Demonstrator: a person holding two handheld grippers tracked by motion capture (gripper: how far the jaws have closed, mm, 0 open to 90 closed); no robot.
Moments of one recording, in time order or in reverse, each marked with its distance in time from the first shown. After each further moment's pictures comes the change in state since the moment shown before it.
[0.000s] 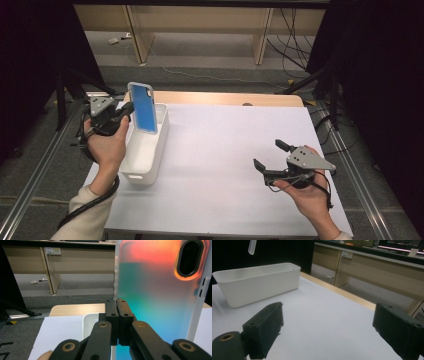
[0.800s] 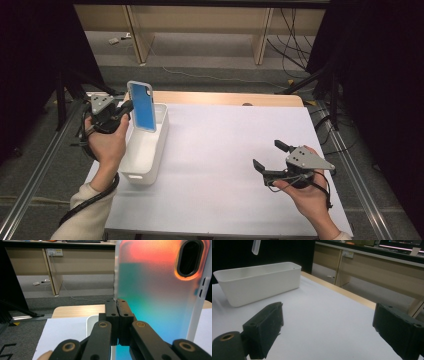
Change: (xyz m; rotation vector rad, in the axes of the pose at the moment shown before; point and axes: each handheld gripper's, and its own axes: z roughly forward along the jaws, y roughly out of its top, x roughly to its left) left arm 0.006 -0.001 0.010 -0.001 0.014 0.015; right arm 0.000 -0.001 0.002 -0.006 0.008 -0.001
